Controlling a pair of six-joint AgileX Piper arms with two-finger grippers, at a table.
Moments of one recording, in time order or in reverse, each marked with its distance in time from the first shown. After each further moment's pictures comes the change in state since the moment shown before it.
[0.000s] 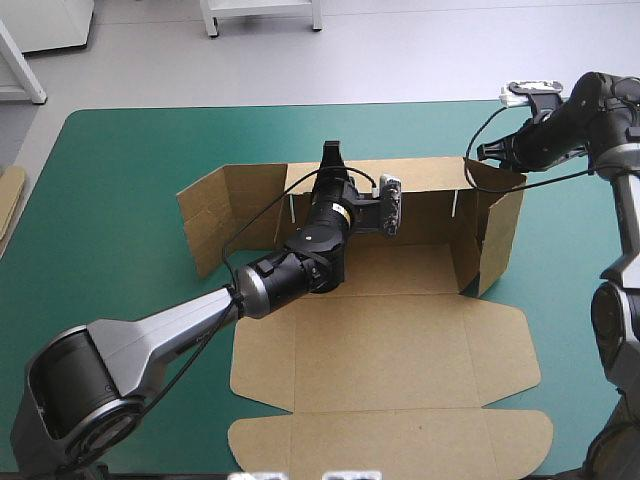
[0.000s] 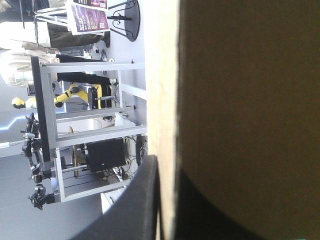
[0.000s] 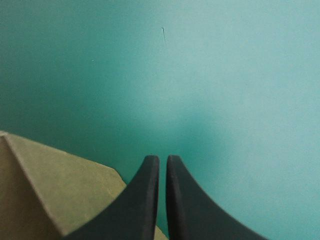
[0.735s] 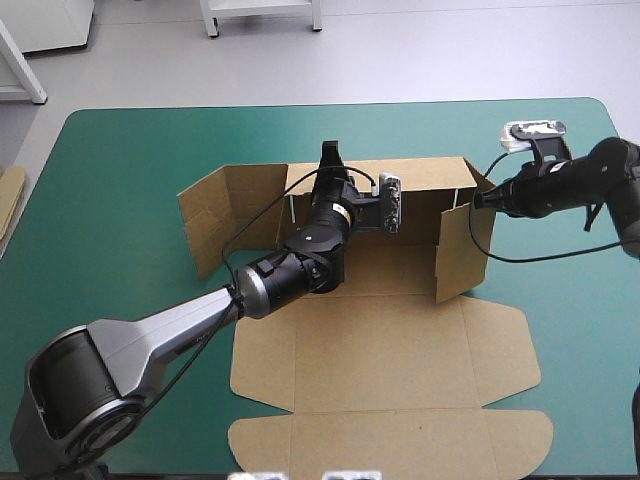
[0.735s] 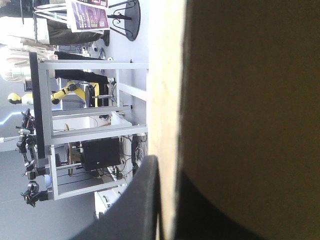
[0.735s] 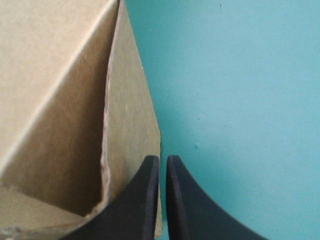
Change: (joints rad) left arm 0.000 0.000 0.000 0.000 -0.005 -0.042; right arm 0.000 -0.361 0.549 0.174 -0.280 -0.208
